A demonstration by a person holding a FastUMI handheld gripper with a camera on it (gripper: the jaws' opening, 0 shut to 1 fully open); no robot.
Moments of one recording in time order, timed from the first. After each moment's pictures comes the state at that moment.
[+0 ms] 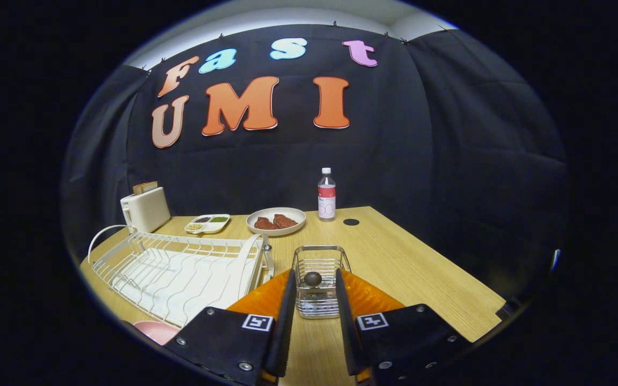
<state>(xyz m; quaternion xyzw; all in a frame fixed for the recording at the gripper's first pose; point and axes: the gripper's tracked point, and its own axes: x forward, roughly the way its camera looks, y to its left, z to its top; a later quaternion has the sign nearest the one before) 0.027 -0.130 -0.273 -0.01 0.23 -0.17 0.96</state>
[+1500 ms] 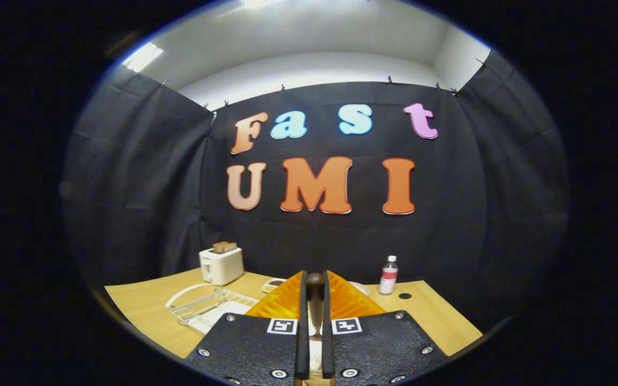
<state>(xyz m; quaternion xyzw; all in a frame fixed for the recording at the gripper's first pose) 0.024 0.018 -0.083 -0.02 0.06 0.03 1.00</state>
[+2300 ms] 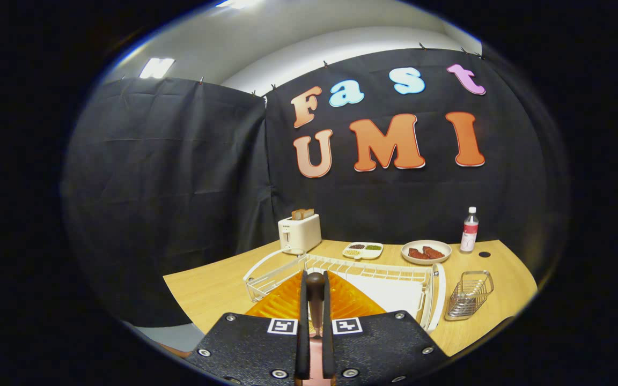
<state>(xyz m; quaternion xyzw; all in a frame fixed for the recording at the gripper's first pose) -0.032 0.109 -0.189 0.04 0.15 0.18 0.97</state>
